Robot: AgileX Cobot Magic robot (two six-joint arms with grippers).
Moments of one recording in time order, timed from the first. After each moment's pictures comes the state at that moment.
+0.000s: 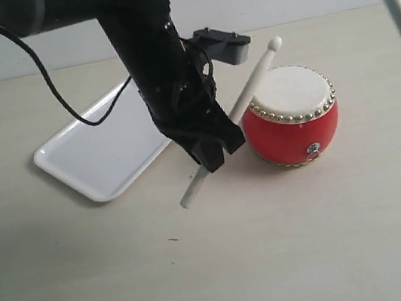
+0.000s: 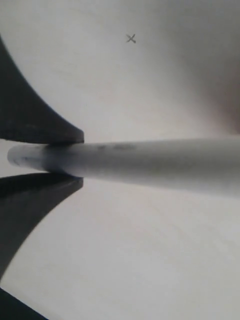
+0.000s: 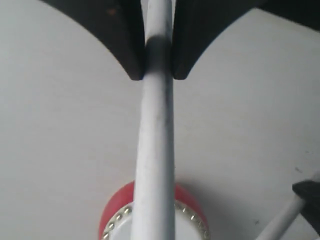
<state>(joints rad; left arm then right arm) -0.75 2.05 -1.70 -0.29 1.22 0.39 0.25 1.15 -1.06 0.15 1.22 -0.11</state>
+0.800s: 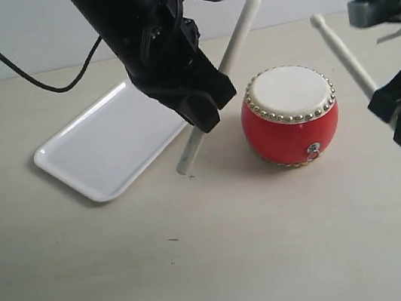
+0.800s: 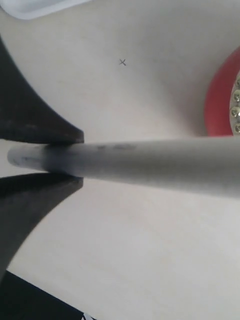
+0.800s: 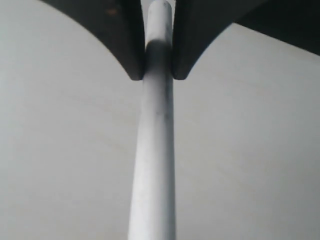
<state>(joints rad) -0.74 1.91 -1.70 -0.30 1.22 0.36 0.25 1.35 -0.99 0.15 1.22 -0.16</state>
